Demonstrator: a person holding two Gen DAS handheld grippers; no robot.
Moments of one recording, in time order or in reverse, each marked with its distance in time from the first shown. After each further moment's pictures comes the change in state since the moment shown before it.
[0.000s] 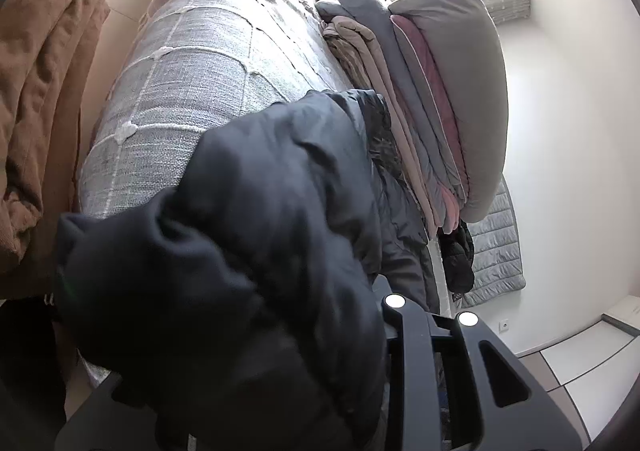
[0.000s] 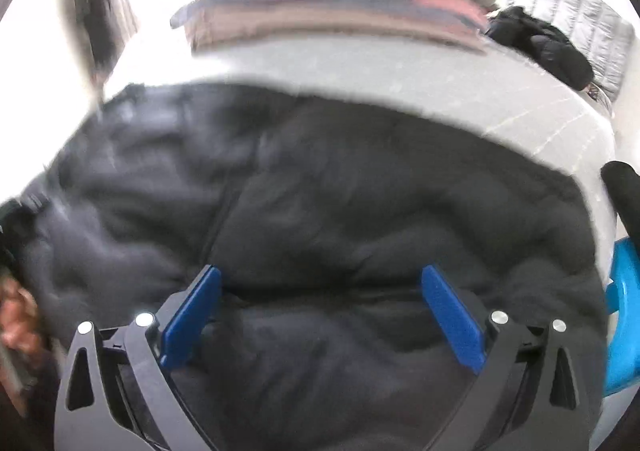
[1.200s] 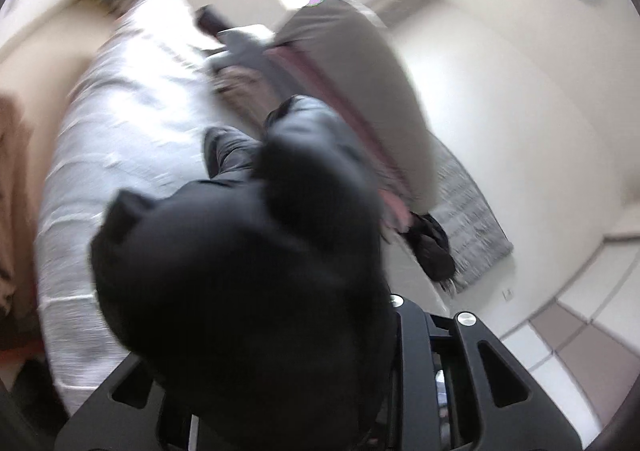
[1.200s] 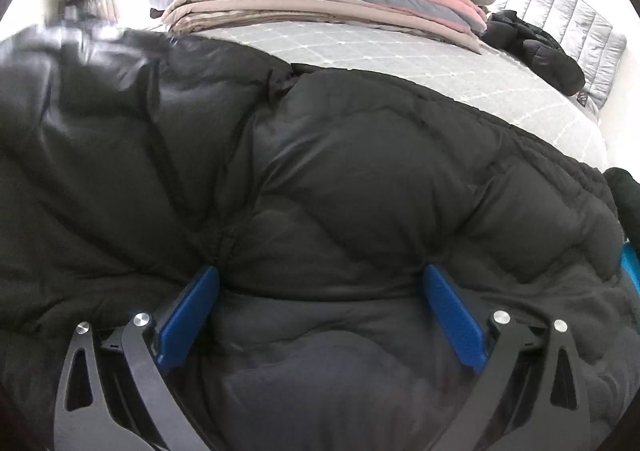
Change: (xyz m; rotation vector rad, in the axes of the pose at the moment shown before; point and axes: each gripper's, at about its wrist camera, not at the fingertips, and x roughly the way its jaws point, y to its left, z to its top) left arm -0.041 -0.134 -0.032 0.353 -0.137 -0.127; right arm 0.046 0.019 0.021 0.019 -0.033 -0.073
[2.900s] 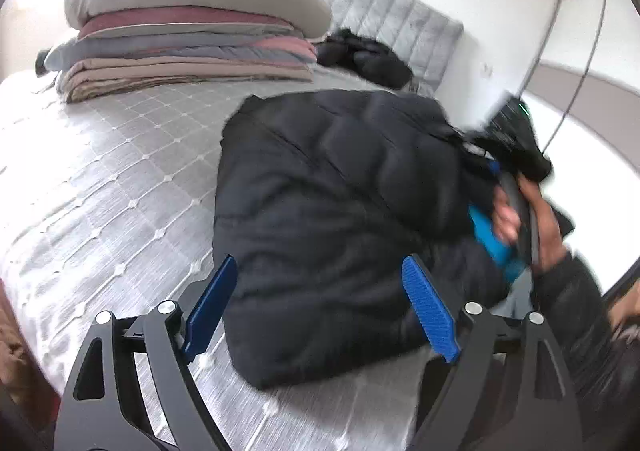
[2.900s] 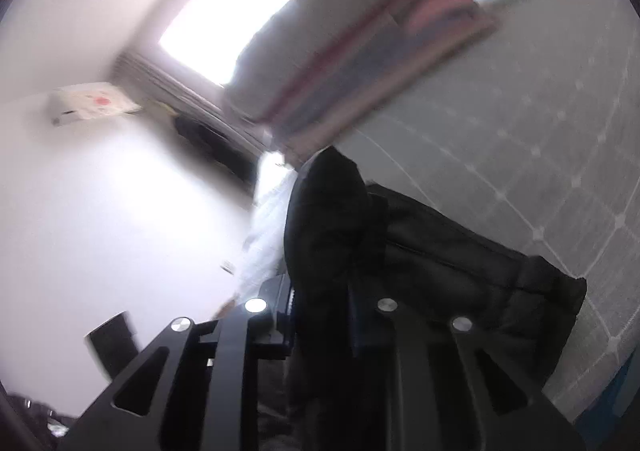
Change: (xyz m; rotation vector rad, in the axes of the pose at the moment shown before) left arm 0.013 -0.162 -0.101 0.576 0.474 -0.026; right arm -0.113 -0.326 -0.001 0.371 -0.181 0.895
